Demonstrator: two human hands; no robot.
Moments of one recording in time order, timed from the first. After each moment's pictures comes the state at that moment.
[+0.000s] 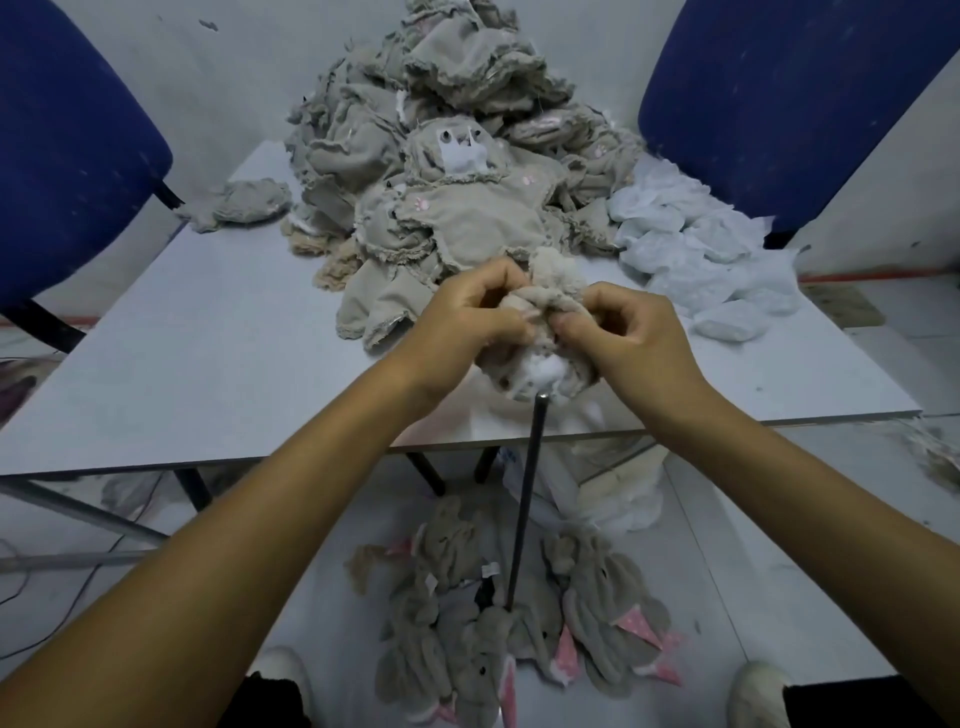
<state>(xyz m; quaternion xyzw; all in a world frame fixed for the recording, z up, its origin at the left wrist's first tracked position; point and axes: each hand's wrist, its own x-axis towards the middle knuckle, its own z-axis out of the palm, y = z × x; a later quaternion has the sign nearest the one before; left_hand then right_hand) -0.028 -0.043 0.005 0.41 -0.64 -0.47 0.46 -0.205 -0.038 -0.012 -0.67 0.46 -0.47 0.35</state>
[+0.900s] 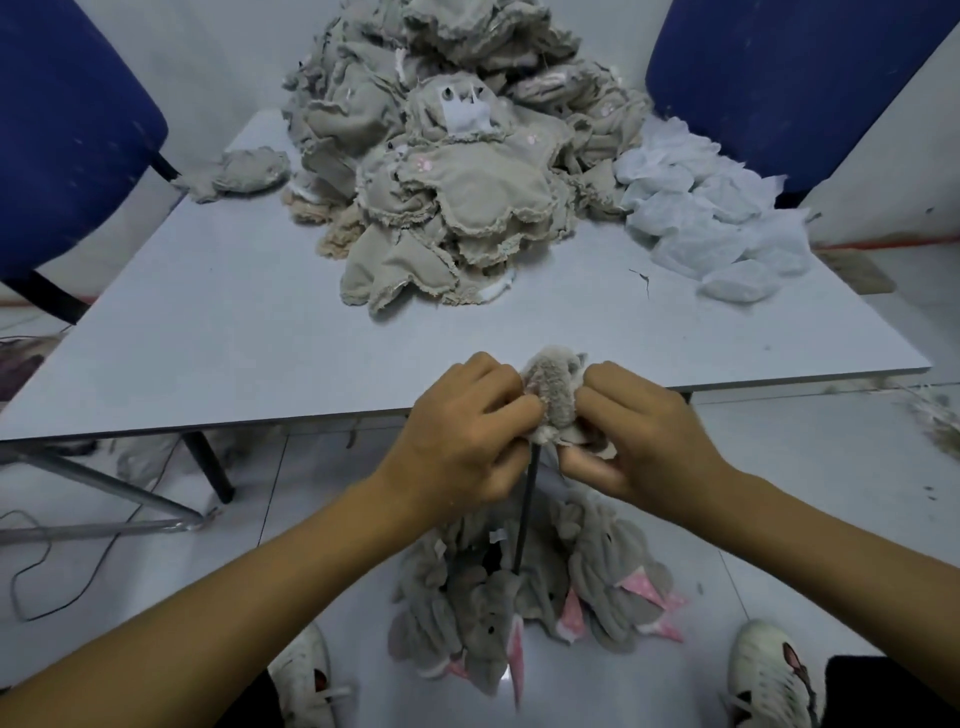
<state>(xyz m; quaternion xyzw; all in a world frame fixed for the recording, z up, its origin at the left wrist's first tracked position) -0.019 0.032 -0.065 0.33 -0.88 0.05 0.35 -0.223 0.021 -0.070 -0.89 0.29 -0.35 -0.04</state>
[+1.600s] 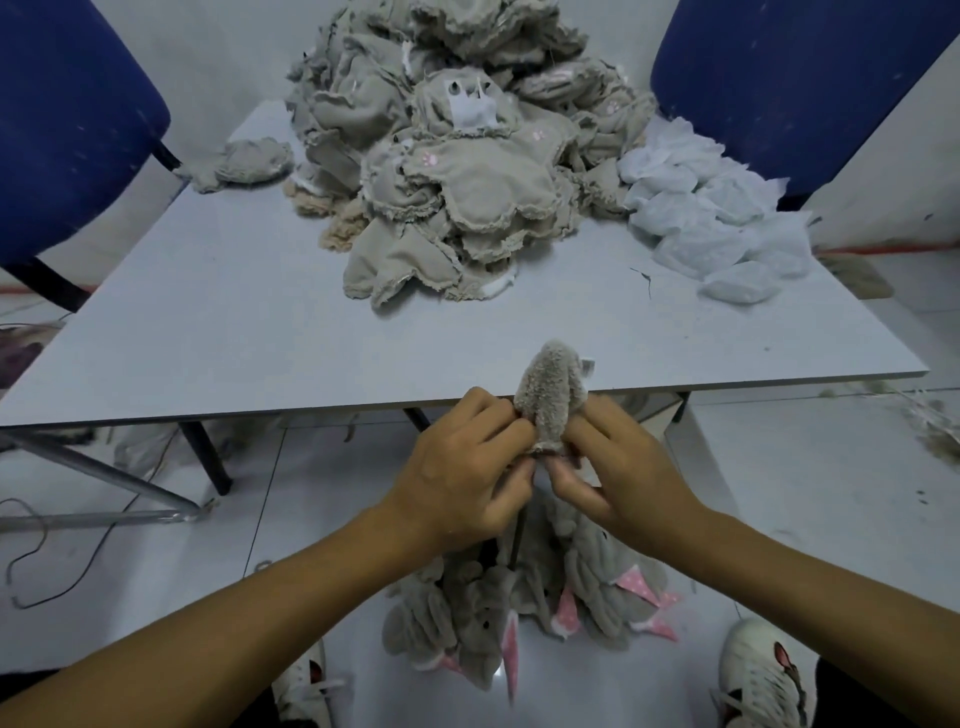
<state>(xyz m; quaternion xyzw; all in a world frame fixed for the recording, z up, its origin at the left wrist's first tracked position) -0.021 0.053 -0.089 0.38 -0.86 -0.04 0.33 -0.215 0.040 -0.098 -0.87 0.36 -0.32 0.07</state>
